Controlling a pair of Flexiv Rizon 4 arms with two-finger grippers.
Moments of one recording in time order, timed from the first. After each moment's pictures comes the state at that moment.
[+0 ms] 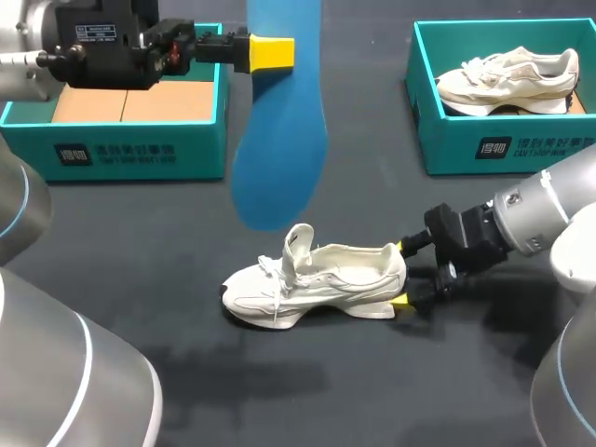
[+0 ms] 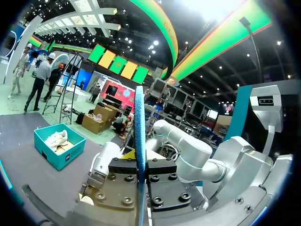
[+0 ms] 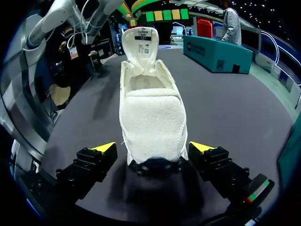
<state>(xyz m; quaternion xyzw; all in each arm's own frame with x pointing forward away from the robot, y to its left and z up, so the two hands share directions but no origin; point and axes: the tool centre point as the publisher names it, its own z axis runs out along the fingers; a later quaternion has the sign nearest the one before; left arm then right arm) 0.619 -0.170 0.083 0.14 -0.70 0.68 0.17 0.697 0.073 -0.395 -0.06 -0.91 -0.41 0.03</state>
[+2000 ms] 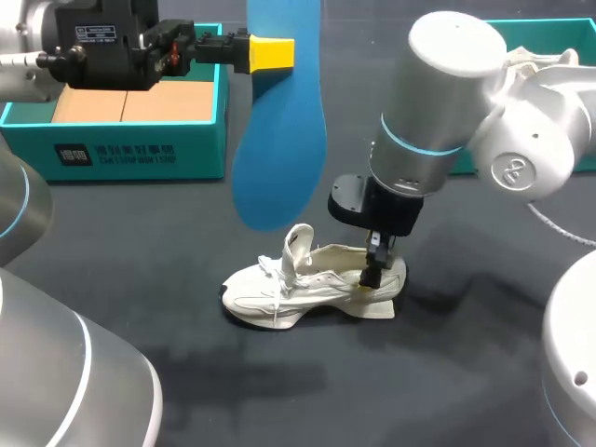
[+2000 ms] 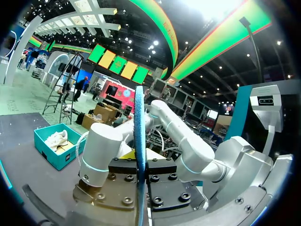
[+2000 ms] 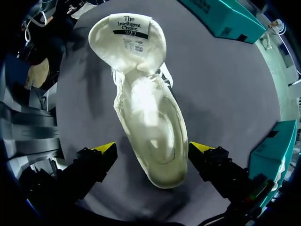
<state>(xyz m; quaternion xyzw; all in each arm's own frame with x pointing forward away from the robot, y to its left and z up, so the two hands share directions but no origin) 0.619 -0.170 0.082 0.14 -0.70 0.68 0.17 0.691 0.112 -0.335 -0.12 -0.99 -0.07 0.03</state>
